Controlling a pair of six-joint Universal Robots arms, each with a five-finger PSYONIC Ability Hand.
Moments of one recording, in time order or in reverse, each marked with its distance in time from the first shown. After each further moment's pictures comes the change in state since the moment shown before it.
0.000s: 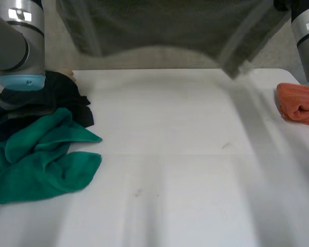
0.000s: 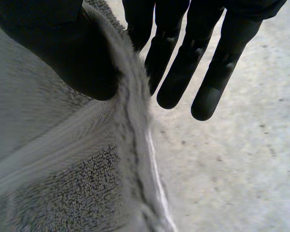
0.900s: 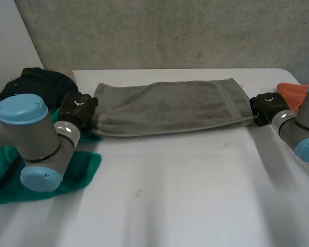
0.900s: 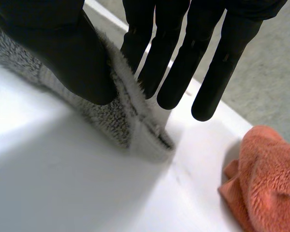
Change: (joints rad) left arm -0.049 0.016 -0.667 -0.155 -0.003 -0.007; right arm -0.091 0.286 0.201 0.387 0.045 0.024; left_hand 0.001 0.000 0.000 0.000 0.000; right_hand 0.008 0.006 0.002 0.000 -0.024
